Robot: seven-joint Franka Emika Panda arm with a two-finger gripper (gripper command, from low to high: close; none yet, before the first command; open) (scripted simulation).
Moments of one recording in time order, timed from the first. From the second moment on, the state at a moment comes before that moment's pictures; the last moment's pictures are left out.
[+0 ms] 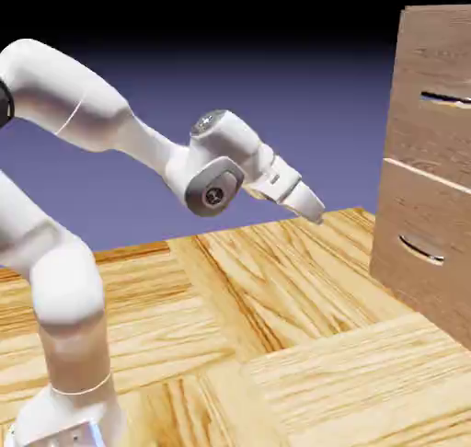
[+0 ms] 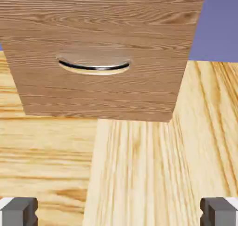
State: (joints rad) arm 0.05 -0.58 -0.02 -2.79 -0.04 3.03 0.69
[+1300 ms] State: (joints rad) arm 1.12 -0.99 -0.62 -2.19 -1.30 2.71 -1.01
